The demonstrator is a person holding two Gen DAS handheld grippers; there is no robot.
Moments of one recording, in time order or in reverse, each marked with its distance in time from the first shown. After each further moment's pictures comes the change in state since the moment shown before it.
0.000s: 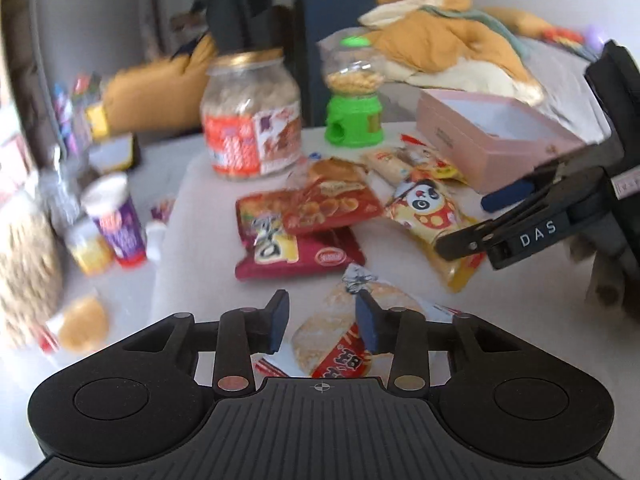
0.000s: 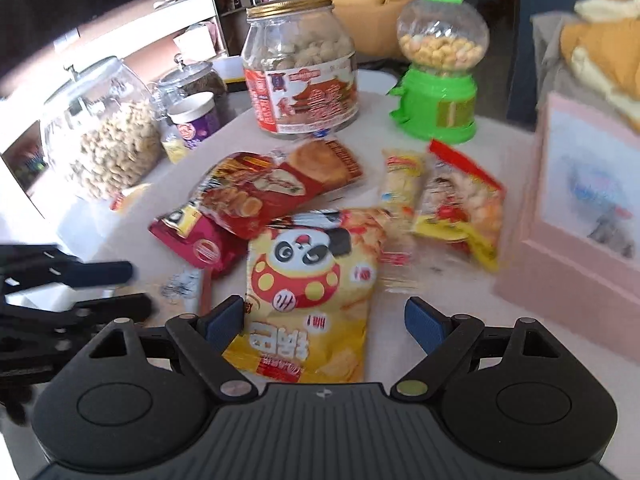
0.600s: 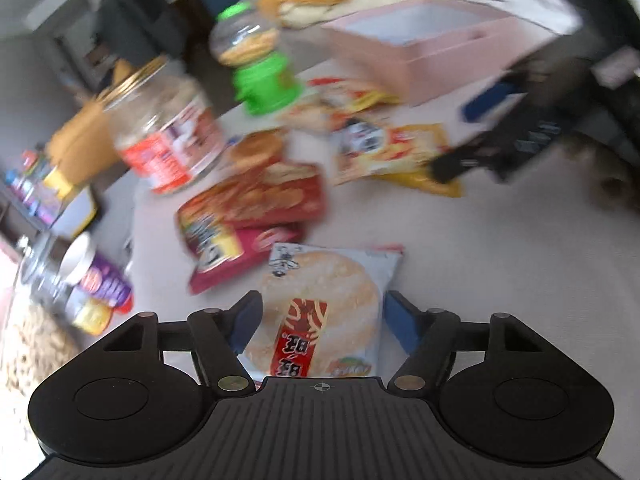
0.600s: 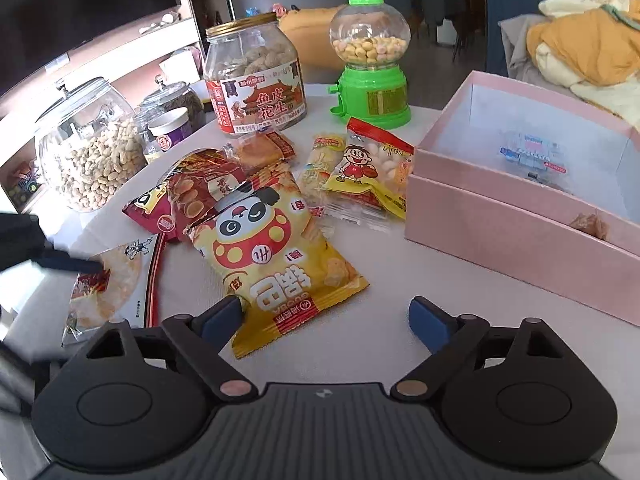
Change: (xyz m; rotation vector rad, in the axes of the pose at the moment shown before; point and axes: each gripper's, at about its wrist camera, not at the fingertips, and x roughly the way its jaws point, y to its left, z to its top) left arm 0.027 -0.037 0.004 0.335 0.164 0.008; right arm -0.024 -0.041 -0.045 0.064 -0.081 0.009
